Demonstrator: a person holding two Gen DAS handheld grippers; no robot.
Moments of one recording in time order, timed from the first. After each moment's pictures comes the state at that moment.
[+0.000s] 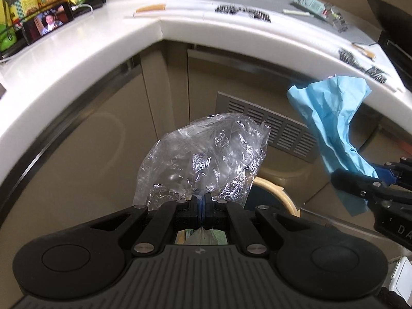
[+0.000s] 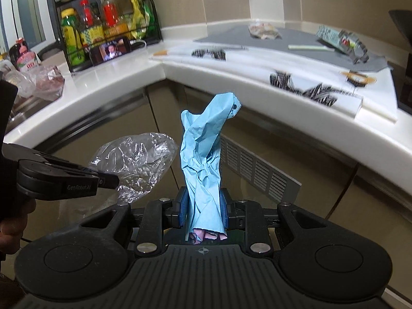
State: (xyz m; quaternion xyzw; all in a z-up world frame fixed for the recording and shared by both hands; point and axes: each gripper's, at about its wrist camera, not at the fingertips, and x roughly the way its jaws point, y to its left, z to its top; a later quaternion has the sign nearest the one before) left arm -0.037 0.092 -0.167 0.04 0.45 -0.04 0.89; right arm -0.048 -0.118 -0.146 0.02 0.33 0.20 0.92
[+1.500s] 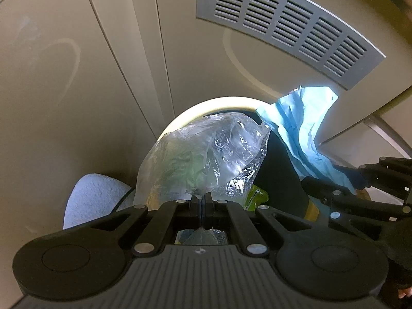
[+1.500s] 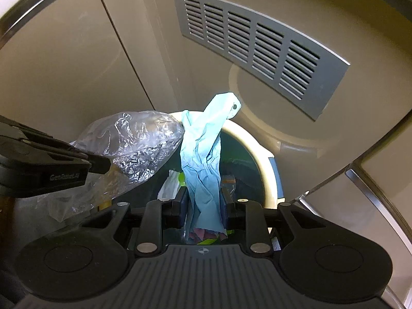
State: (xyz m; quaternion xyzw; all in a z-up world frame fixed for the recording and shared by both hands) left arm 0.040 0.070 -0.307 0.05 0.60 -0.07 0.80; right arm 0.026 -0.086 -0.283 -0.02 0.52 0.16 0.84
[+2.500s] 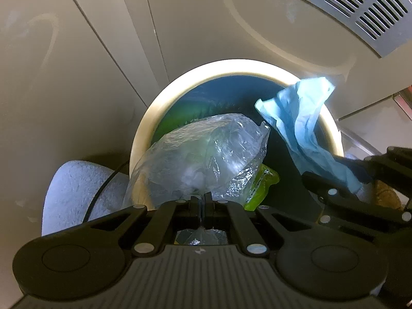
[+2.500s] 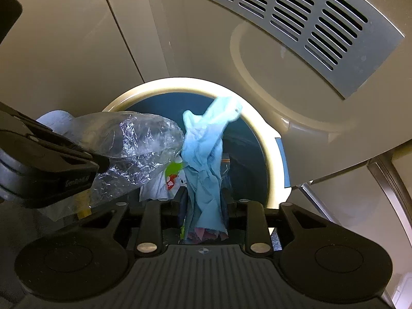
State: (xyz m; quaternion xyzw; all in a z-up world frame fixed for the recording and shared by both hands) left arm 0.072 0.050 -0.367 0.07 0.65 -0.08 0.75; right arm 0.050 -0.061 -0.331 -0.06 0.57 0.14 0.81
